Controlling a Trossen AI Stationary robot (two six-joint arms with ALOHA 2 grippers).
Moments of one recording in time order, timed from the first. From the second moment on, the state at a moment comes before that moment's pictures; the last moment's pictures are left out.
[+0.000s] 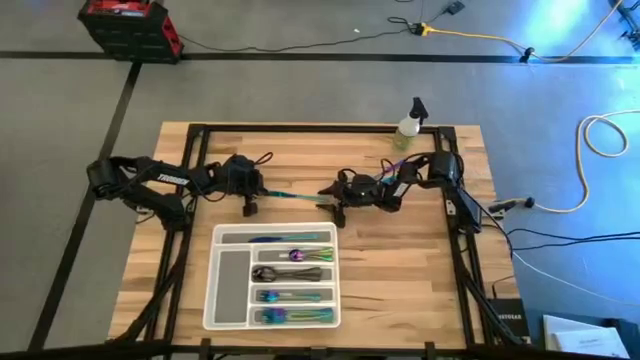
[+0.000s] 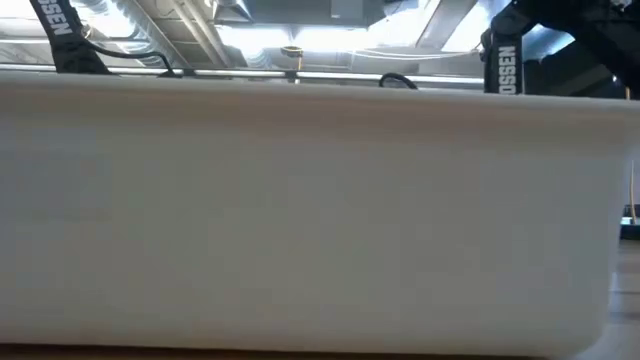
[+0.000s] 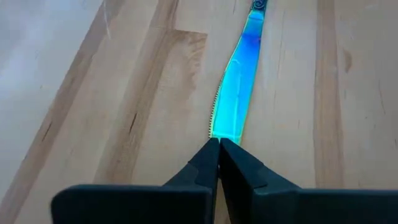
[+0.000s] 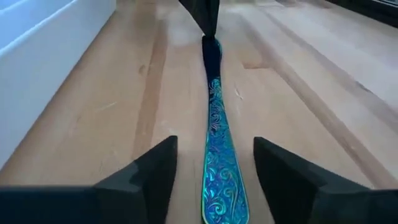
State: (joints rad) left arm 0.51 1.40 0.29 0.22 0.16 0.30; right arm -0.25 2.24 0.66 1.16 -0.15 -0.05
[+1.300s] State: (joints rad) left arm 0.43 1.22 0.37 0.58 0.30 0.05; right arm -0.26 2.27 0.66 1.26 -0.10 -0.05
